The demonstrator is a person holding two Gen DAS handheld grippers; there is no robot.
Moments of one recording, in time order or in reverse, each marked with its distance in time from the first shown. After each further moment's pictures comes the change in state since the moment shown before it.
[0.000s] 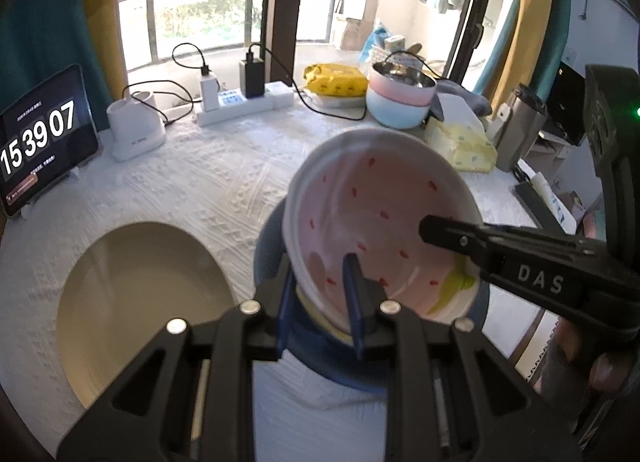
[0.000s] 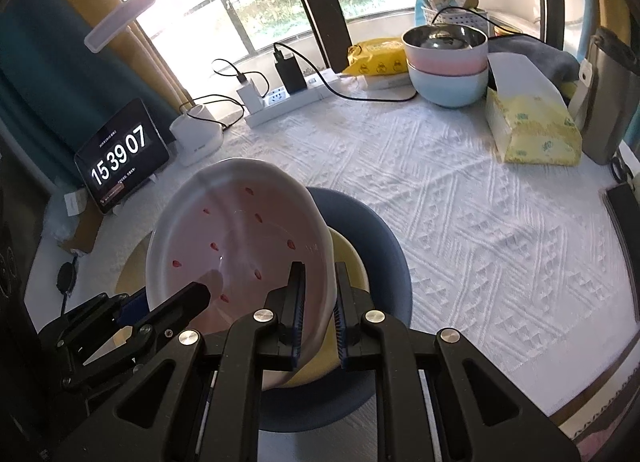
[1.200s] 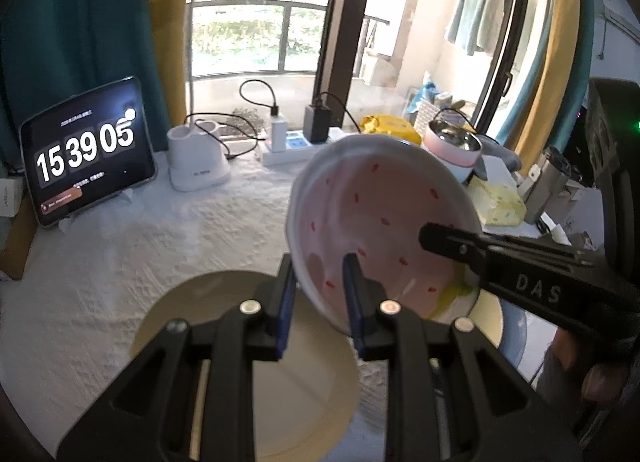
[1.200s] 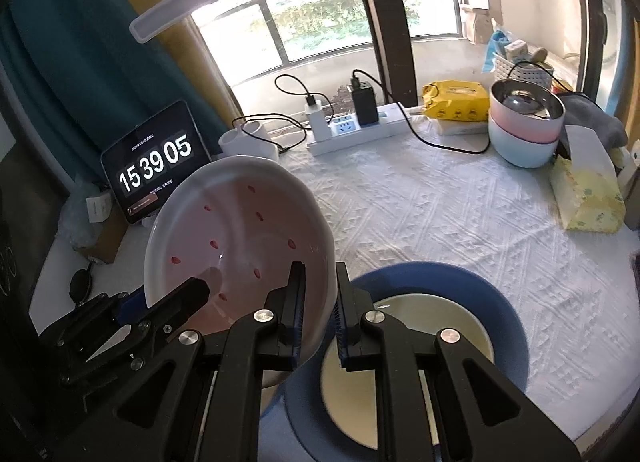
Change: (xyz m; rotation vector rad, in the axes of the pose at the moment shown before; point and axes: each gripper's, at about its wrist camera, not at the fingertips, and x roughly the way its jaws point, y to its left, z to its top) left arm -0.035 0.079 0.026 -0.080 -0.119 0.047; right arm 0.014 0.091 0.040 -0.096 -0.058 0.040
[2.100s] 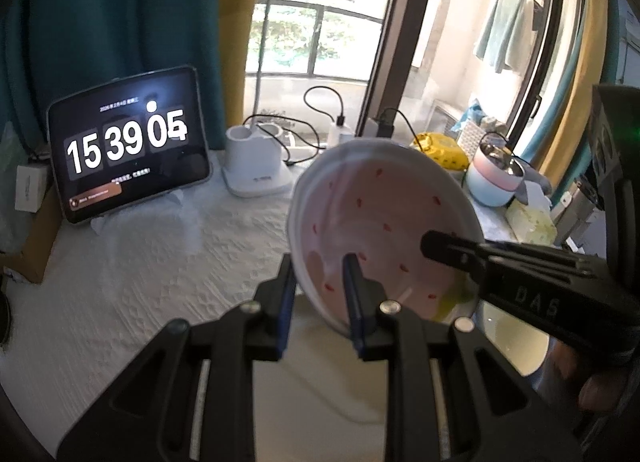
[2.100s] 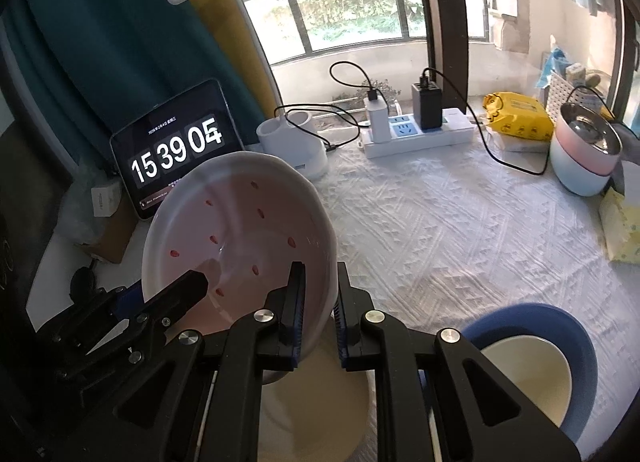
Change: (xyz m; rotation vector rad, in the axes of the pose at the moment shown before) left arm 0.000 0.087 0.011 -0.071 -0.020 0.048; right arm 0.053 0.075 0.020 -0.068 0.032 0.019
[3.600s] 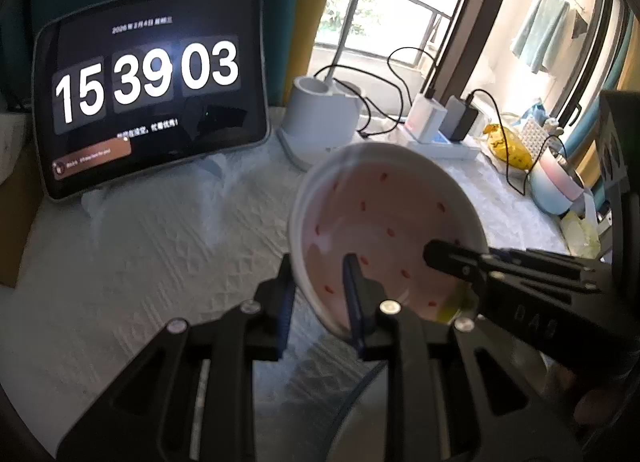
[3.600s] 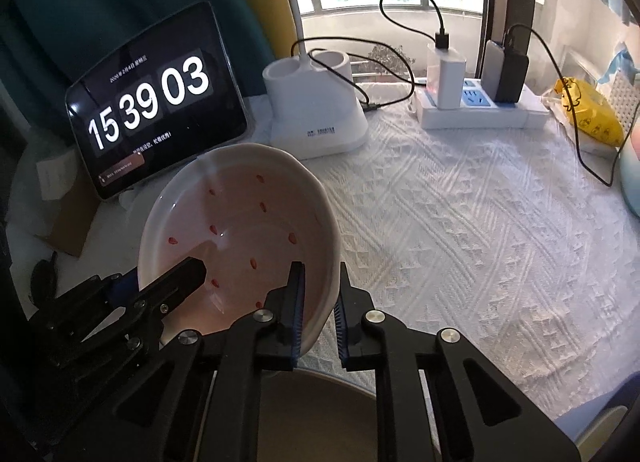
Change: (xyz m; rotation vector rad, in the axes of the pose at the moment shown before) left arm 0.088 0.099 0.004 -0.096 0.094 0.029; right arm 0.129 0.038 0.028 -0.061 0.144 -0.027
